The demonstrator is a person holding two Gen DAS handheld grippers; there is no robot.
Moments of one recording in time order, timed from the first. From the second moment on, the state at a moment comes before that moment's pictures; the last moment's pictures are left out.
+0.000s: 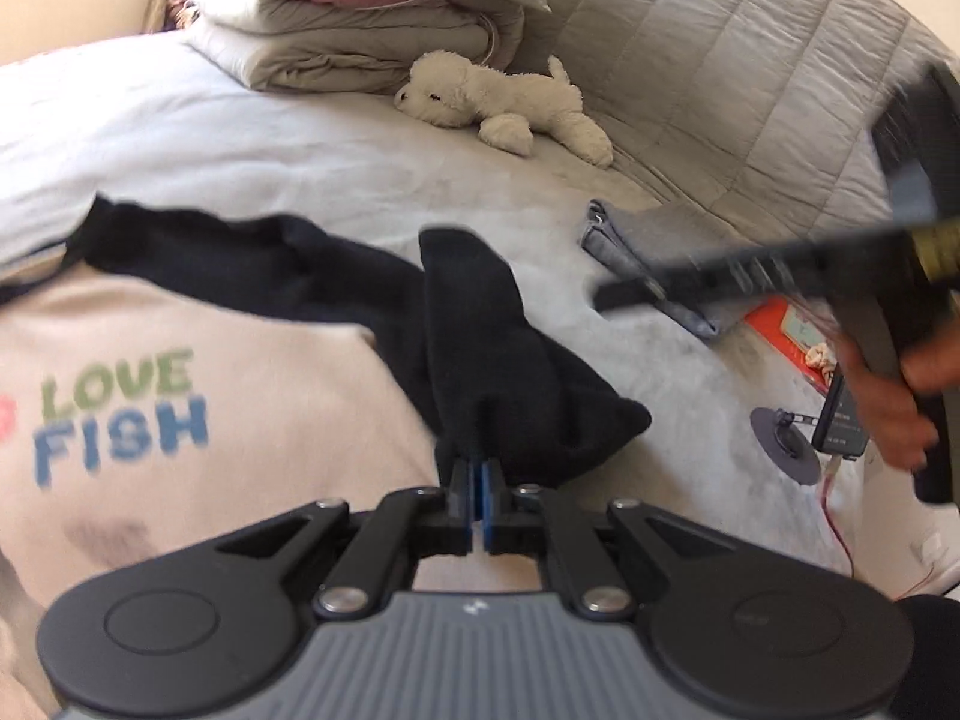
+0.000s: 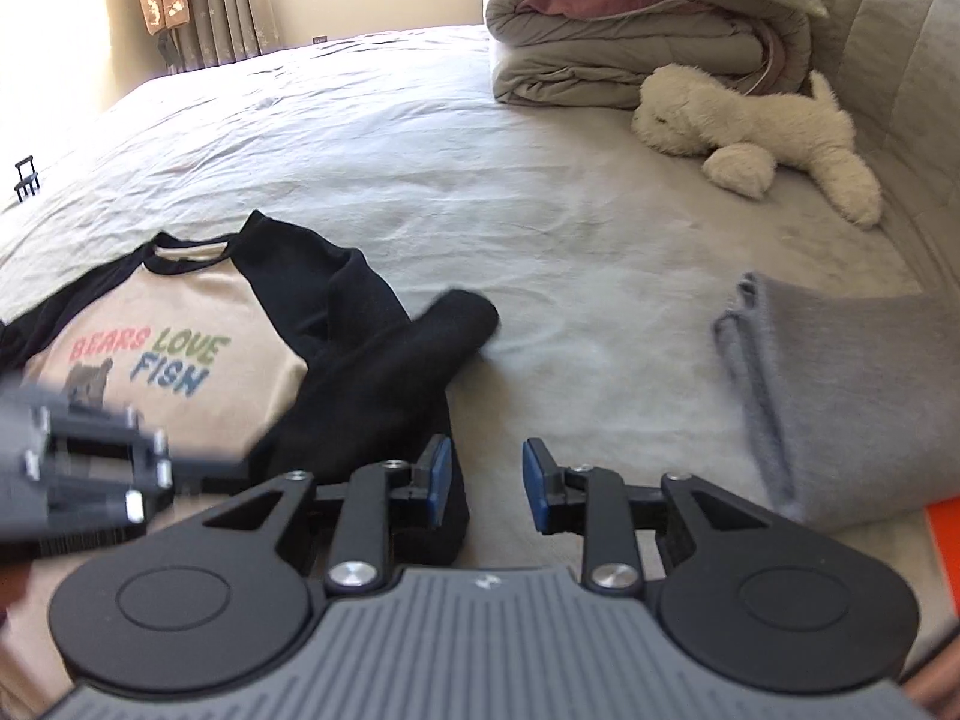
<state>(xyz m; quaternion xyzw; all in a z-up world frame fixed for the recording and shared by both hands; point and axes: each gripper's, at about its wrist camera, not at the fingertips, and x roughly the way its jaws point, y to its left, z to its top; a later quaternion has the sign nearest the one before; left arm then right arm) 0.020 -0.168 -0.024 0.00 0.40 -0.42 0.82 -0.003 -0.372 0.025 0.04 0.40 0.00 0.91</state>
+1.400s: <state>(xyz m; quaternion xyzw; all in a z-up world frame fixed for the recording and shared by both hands) 0.111 -0.292 0.064 0.05 0.27 -0.40 0.87 0.034 -0.444 0.094 0.18 0.29 -0.24 0.91</state>
